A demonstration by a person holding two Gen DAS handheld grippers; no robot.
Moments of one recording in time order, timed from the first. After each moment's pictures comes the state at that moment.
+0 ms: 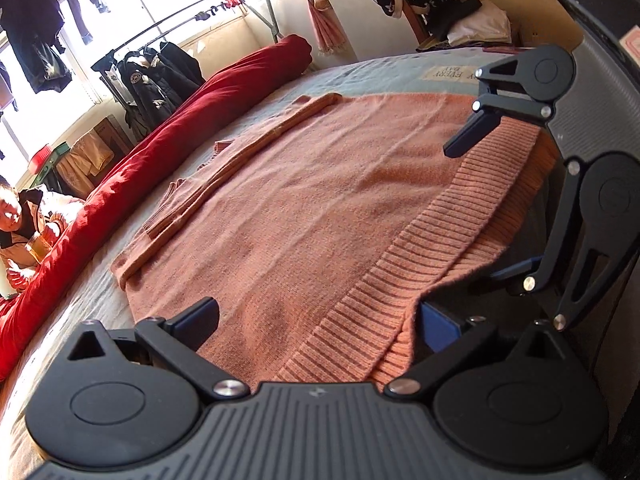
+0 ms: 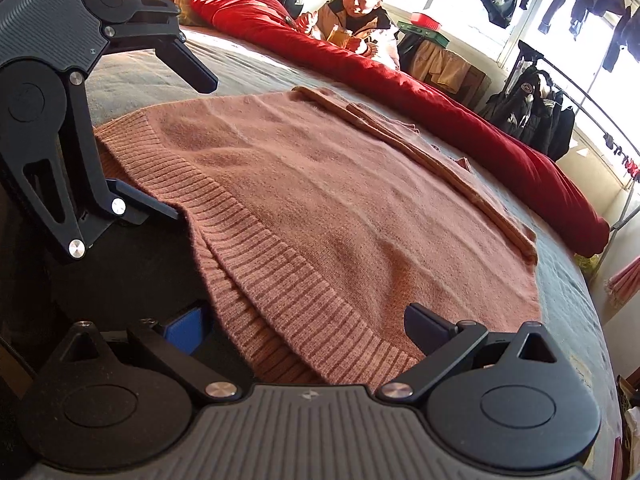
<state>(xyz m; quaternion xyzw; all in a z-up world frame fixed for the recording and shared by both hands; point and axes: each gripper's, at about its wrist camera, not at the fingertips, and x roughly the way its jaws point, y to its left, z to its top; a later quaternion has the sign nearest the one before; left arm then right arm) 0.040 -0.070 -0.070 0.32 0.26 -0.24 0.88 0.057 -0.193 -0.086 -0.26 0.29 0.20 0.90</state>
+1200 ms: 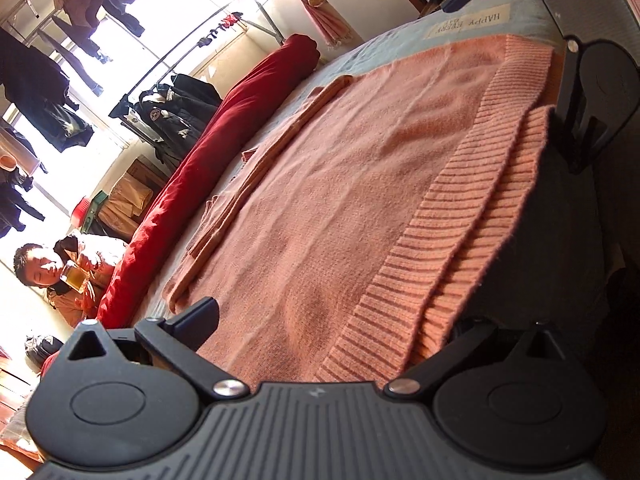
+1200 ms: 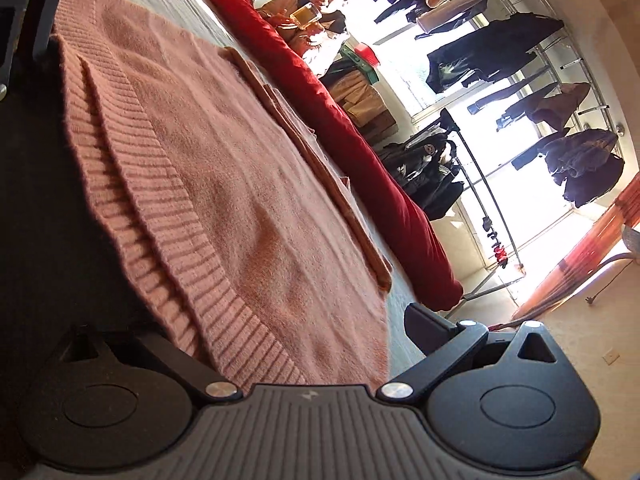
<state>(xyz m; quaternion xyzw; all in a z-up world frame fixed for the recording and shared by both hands) 0.034 -0.081 -0.103 0.44 0.19 -0.17 0.86 0.049 -0.207 -0.122 -0.47 0.18 0.01 0.86</state>
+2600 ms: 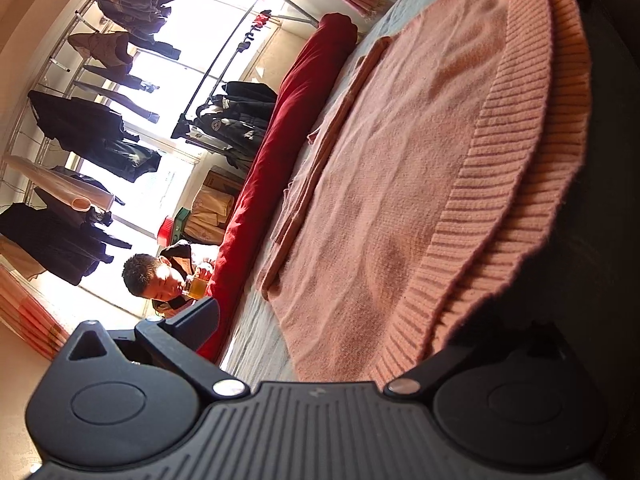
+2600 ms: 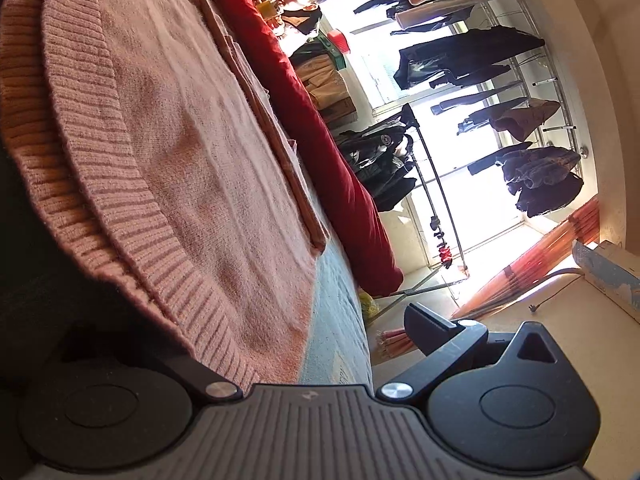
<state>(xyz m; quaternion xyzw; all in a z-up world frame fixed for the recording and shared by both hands) 0.025 -0.079 -0.124 0.54 0.14 -0.05 0.83 0.063 -0.251 -0.134 -0.53 0.15 -0.06 0.84</state>
